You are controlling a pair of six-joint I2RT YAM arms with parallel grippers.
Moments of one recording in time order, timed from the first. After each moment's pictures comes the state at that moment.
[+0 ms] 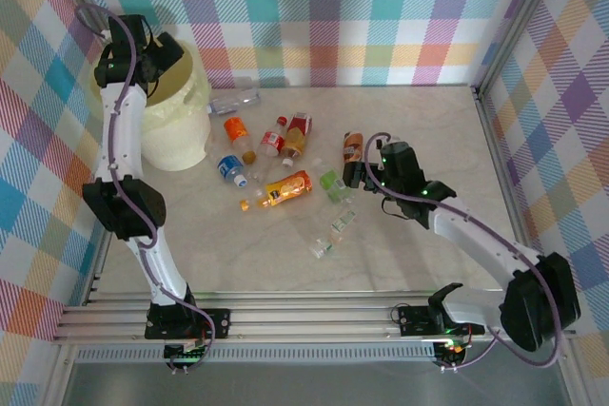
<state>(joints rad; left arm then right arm) 0.11 1.95 2.24 -0.85 -0.07 -0.57 0.51 1.23 0.85 -0.31 0.07 0.51</state>
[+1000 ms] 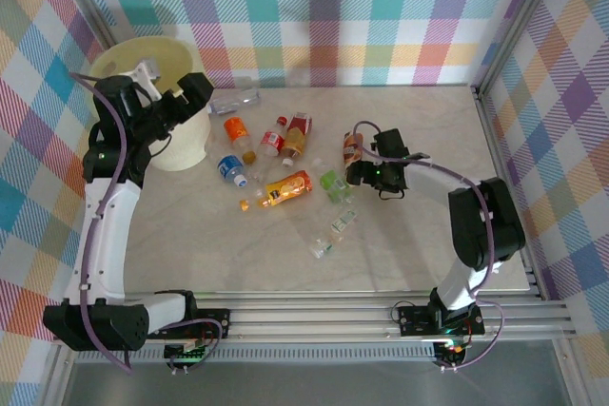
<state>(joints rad) 0.01 1.19 1.42 -0.50 0.41 -0.66 0.35 1.72 1.04 -0.37 -0.13 0.44</state>
